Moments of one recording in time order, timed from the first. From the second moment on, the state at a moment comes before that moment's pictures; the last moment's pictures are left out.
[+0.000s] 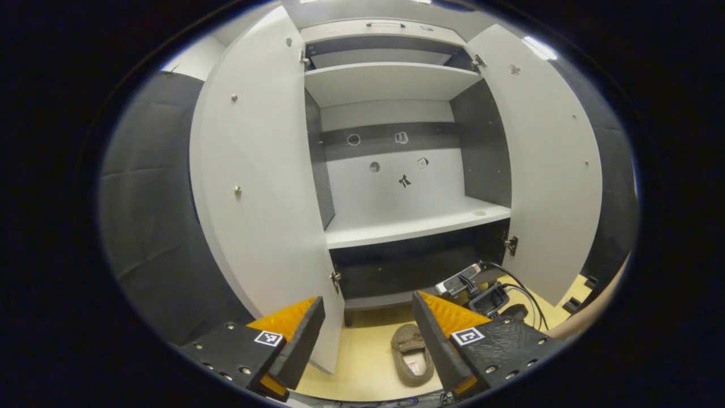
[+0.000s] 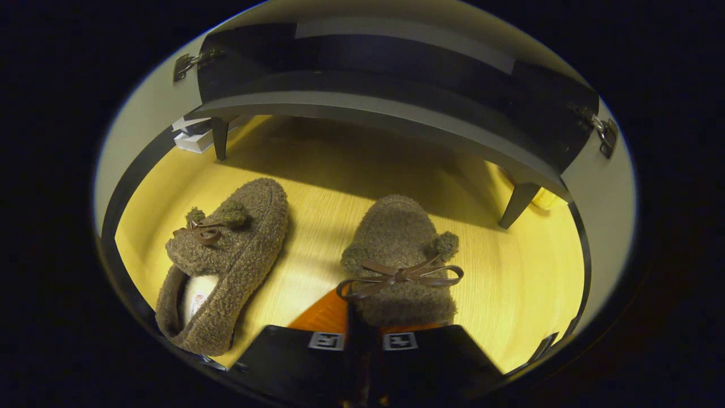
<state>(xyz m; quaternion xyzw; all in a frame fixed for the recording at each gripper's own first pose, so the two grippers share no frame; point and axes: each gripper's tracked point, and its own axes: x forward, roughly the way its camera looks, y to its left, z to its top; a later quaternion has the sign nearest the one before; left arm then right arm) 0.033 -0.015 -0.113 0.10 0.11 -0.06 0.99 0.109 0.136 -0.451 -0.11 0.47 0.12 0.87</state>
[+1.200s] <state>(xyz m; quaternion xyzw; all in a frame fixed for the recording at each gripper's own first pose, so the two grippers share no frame) 0.054 -0.029 -0.107 0.10 0.09 -0.12 0.98 0.039 0.112 -0.252 -0.01 0.41 0.16 0.90</state>
